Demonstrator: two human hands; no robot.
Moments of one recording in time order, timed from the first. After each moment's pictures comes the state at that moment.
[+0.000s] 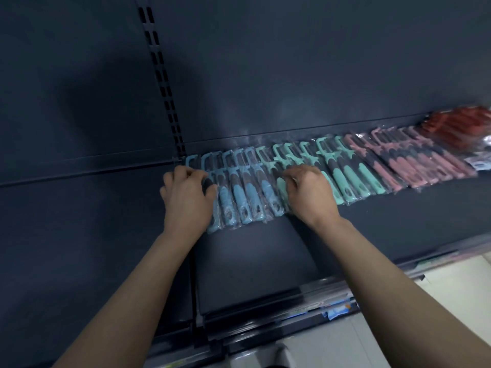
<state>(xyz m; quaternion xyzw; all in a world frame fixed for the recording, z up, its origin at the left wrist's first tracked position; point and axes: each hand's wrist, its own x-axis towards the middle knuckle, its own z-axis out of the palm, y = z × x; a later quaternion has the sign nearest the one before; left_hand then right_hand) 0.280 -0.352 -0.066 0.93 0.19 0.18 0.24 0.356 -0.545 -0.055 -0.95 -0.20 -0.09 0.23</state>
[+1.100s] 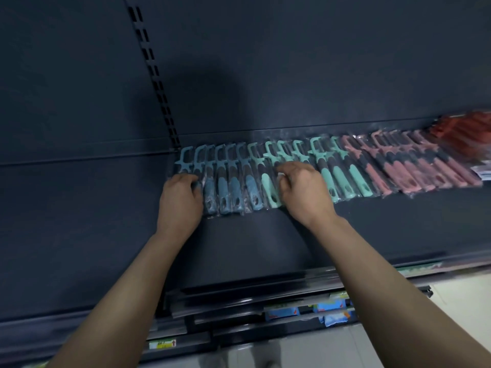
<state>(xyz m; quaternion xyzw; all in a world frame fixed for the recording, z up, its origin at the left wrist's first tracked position) 0.266 -0.392 -0.069 0.92 0.25 0.19 0.25 0.363 -0.582 -0.050 -0.93 -0.26 -0.07 0.24</state>
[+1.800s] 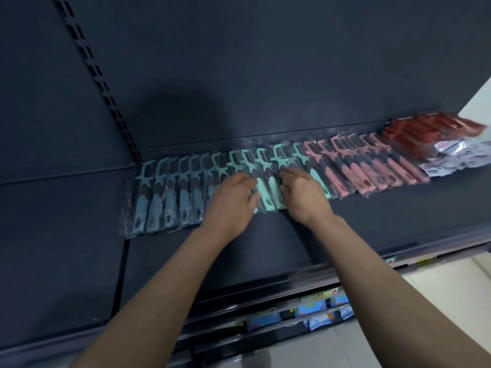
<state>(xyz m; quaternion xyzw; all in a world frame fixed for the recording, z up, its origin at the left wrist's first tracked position) 0.333 -0.499 -0.061 0.96 0.00 0.12 0.25 0.405 -0.644 -0.063 -0.96 -0.22 -0.02 0.15</state>
